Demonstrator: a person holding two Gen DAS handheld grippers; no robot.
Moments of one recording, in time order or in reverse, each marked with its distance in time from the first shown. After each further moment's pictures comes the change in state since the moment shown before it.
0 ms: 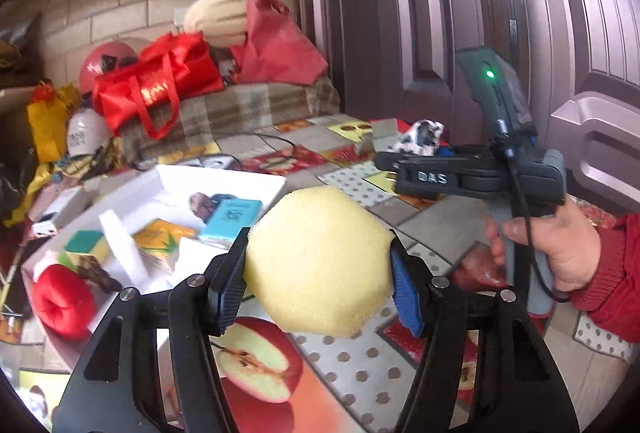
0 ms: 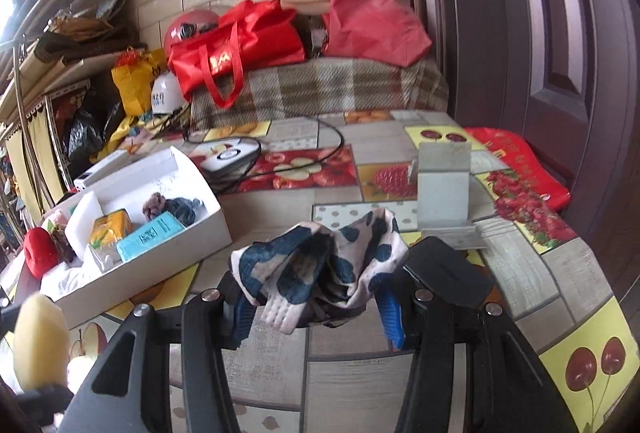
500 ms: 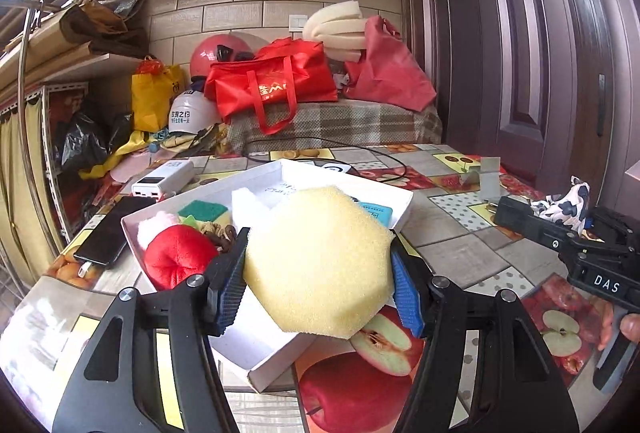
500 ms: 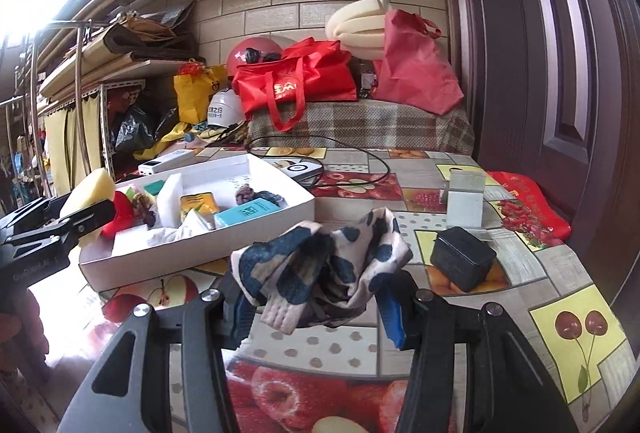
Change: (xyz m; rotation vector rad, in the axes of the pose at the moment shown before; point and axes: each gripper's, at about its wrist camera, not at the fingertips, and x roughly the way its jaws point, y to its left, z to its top) left arm -0.034 0.069 -0.017 -0.188 -0.037 0.284; right arm -0.075 0.060 -0.035 -0.139 -0.114 0.101
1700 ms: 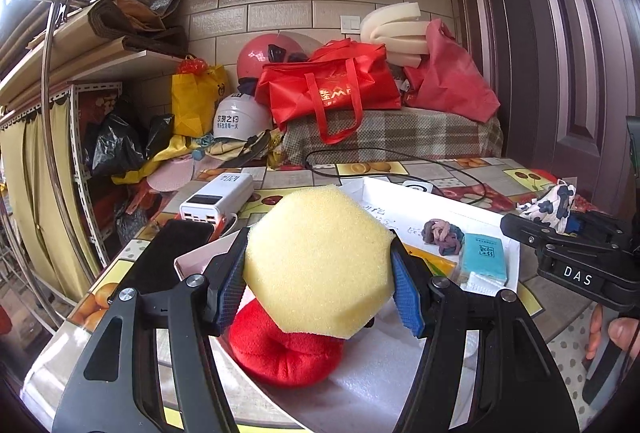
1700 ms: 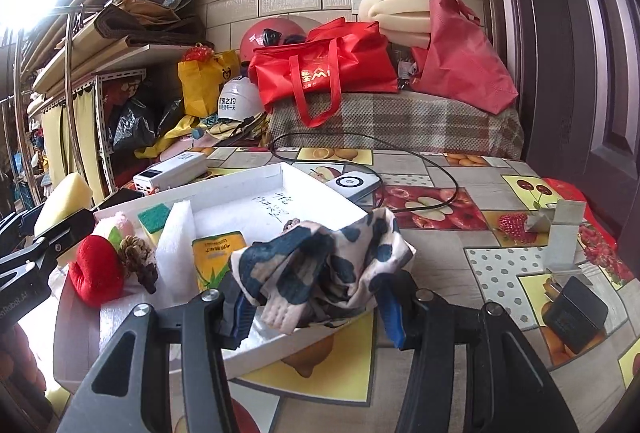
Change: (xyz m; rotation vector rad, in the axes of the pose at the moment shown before) left arm 0.063 0.082 0.023 -0.018 -0.022 0.141; right arm 0.113 0.066 0.038 0.019 0.038 0.025
